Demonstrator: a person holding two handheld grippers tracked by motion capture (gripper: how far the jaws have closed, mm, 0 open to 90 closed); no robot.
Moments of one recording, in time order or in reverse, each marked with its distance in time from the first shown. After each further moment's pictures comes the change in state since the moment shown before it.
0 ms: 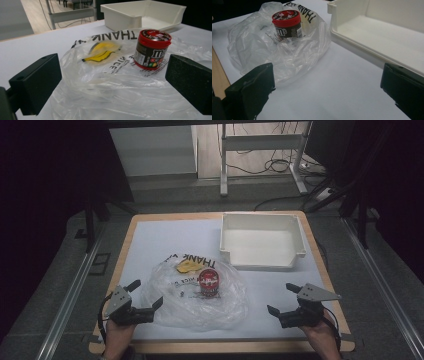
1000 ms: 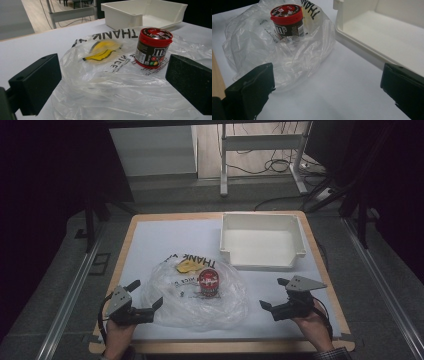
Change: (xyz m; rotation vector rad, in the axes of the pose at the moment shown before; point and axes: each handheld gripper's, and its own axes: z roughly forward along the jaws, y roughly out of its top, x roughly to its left) left arm 0.000 0.000 0.000 0.004 0.000 0.004; right arm -0.003 0.016 0.025 0.075 0.037 -0.025
